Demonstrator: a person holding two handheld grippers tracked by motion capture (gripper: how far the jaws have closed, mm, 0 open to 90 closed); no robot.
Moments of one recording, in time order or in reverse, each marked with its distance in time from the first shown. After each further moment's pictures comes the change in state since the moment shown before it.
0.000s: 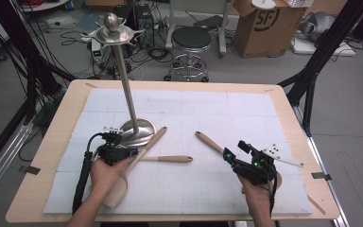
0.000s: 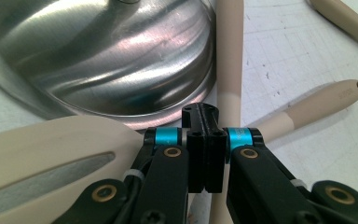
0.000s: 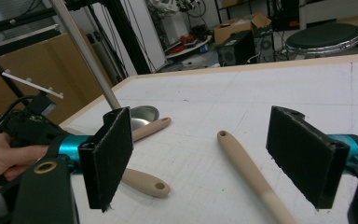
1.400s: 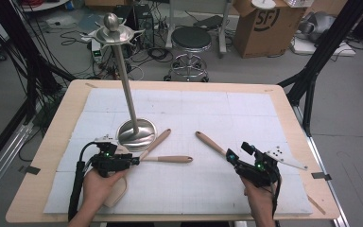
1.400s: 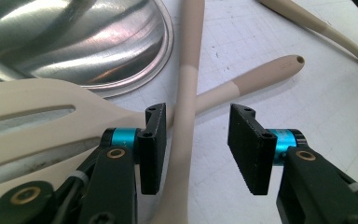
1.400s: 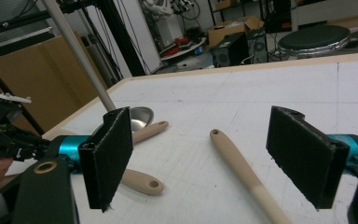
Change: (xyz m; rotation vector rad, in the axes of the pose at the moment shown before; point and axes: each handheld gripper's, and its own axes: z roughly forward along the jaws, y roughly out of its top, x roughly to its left) left arm -0.013 -0.025 -0.032 -0.071 -0.076 0.072; right arm -0.002 -0.001 -0.008 -0.011 -0.025 0.006
